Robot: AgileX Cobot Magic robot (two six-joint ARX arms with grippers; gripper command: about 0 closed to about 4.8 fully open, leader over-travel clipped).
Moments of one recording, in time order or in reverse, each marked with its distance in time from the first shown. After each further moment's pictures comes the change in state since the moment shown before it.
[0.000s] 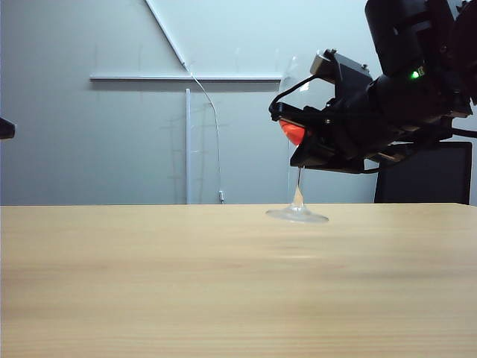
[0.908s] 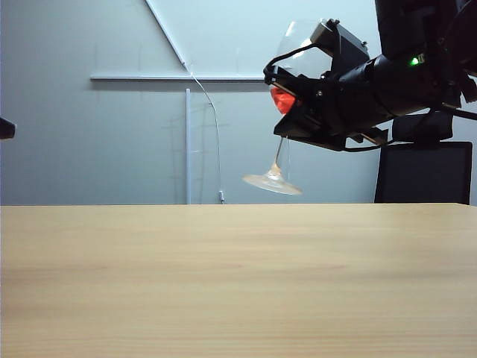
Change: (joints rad) left arm 0.000 0.000 0.000 0.000 0.000 0.000; right arm 0.006 0.001 0.000 0.156 -0.106 0.056
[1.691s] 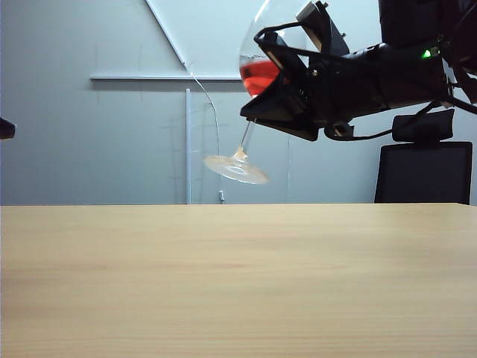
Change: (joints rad) left arm 0.000 0.000 0.000 0.000 0.000 0.000; right arm 0.002 0.000 0.000 0.059 -0.306 0.056
